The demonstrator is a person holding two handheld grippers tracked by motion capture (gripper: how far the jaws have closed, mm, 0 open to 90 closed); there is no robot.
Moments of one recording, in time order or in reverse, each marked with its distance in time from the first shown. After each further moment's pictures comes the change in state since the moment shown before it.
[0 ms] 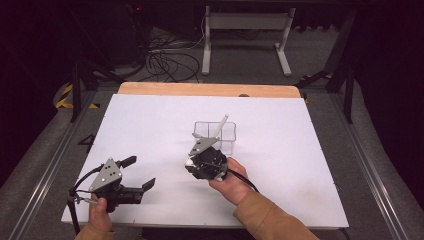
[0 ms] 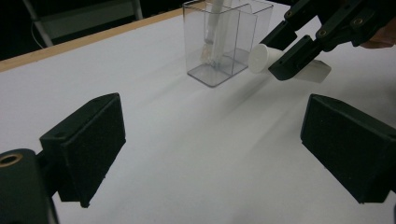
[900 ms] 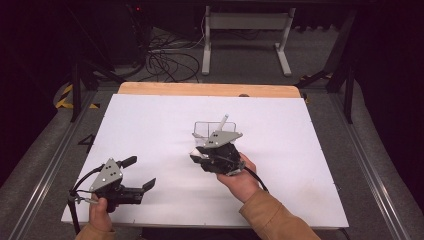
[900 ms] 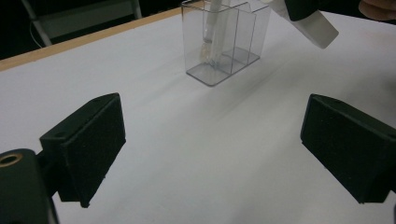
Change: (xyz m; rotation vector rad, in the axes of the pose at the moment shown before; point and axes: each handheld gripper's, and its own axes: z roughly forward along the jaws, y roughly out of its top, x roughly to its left) left arm -0.001 0.000 0.001 0.007 -0.001 0.006; right arm -0.015 -0.002 -0.039 -0.210 -0.007 0.044
